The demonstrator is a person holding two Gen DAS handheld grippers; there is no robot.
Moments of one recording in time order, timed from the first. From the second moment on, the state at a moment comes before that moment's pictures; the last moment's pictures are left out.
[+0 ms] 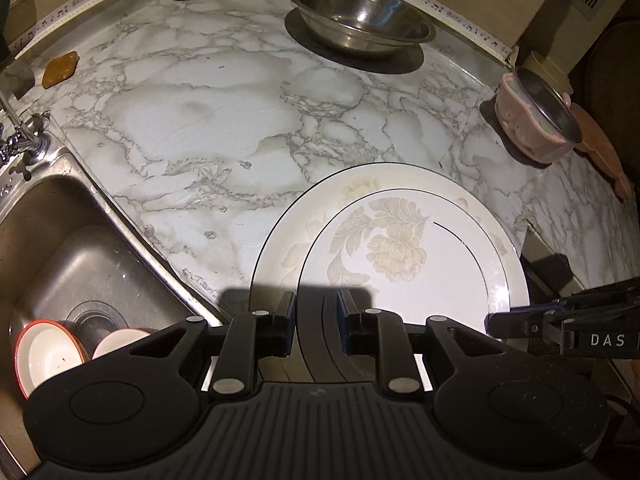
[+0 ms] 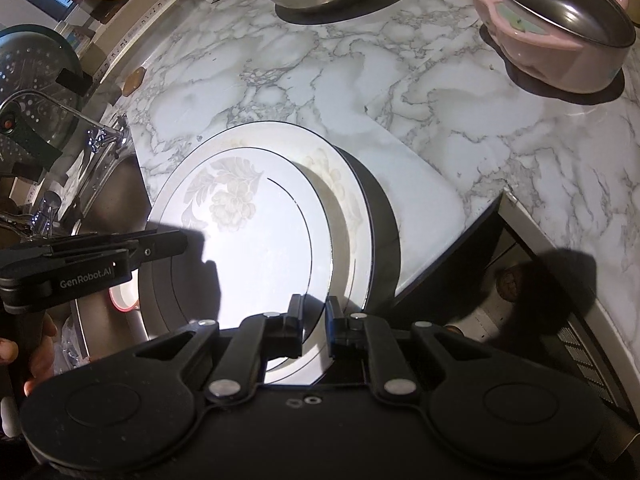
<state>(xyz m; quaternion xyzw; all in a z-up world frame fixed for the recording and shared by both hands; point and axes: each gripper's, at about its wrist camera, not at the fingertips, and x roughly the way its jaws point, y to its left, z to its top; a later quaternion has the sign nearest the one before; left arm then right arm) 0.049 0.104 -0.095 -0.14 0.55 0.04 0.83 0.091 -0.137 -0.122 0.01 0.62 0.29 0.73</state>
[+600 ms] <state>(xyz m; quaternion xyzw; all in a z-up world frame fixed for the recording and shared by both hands) 0.059 0.108 -0.100 -0.14 0.56 0.03 0.82 0.099 -0.133 -0.122 0.02 0.63 0.27 0.73</state>
